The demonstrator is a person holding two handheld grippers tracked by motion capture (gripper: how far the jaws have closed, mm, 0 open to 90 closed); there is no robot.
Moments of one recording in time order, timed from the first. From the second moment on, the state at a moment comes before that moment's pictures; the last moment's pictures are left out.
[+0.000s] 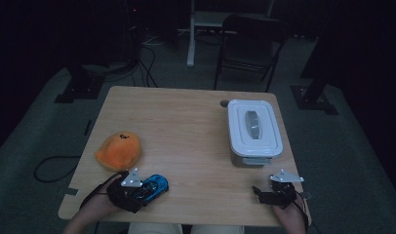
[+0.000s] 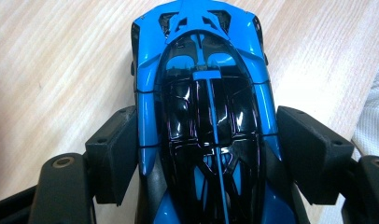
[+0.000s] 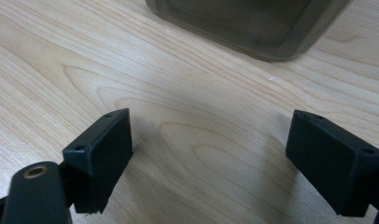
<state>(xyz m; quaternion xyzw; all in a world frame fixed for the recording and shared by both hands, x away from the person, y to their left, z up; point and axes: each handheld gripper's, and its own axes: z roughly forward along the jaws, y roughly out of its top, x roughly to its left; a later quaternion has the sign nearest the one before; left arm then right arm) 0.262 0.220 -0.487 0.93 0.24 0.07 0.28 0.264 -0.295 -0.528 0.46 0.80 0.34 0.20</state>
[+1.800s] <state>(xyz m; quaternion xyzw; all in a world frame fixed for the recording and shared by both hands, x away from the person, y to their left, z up) 0.263 0.265 -0.451 0.88 0.31 0.10 0.34 0.264 -0.295 -0.528 0.46 0.80 0.34 0.20</state>
